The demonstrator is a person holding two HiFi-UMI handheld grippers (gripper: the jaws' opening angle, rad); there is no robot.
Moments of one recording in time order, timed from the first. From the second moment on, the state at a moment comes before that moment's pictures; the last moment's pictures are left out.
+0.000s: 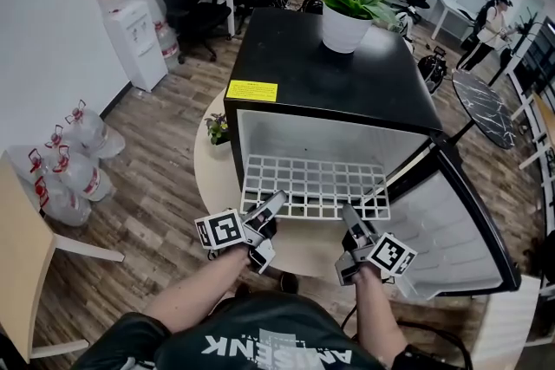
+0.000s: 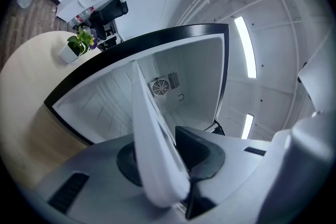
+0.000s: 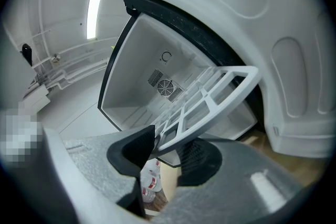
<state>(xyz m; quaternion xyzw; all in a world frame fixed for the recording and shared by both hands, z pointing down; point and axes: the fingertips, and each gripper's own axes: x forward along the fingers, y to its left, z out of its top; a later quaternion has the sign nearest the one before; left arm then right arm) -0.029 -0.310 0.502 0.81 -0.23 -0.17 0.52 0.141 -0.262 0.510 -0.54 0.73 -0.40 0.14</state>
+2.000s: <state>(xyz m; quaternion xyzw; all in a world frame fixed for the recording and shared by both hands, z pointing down) -0.070 -0.303 0.505 0.86 -0.40 -0.01 0.31 0.129 -0.307 0.503 -0.49 0.73 -0.44 0.19</state>
